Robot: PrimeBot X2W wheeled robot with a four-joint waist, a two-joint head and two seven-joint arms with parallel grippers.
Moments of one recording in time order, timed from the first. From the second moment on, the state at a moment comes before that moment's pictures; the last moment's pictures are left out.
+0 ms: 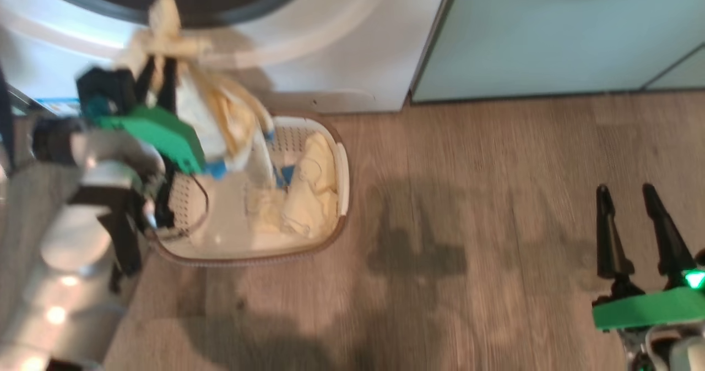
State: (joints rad) left arm -0.57 0.32 -0.23 0.38 -0.36 0.15 -0.10; right arm -0.04 -0.04 -0.02 0.05 0.22 0.13 -0.25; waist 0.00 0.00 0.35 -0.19
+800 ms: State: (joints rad) left arm -1.22 0.53 -0.24 0.55 -0.32 0.04 0.29; right arm -0.24 -0.04 0.07 0.01 0.39 0.13 -0.25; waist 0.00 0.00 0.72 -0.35
